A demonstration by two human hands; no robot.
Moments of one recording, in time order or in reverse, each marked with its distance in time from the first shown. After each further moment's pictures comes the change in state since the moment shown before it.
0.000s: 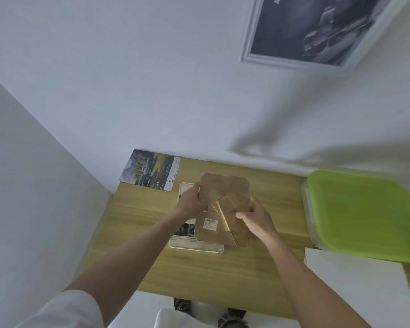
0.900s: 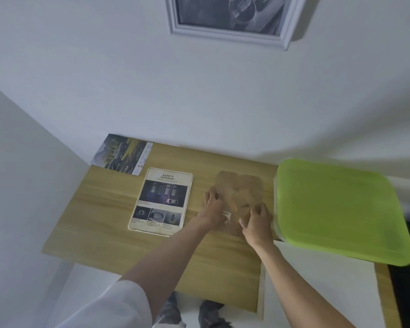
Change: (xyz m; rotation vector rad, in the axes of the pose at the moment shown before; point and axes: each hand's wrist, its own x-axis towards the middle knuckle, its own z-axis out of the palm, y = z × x) left_hand 0.017 0.077 0.199 0.441 -0.029 0.029; right_hand 0.022 0.117 -0.086 -0.557 0.097 -0.097
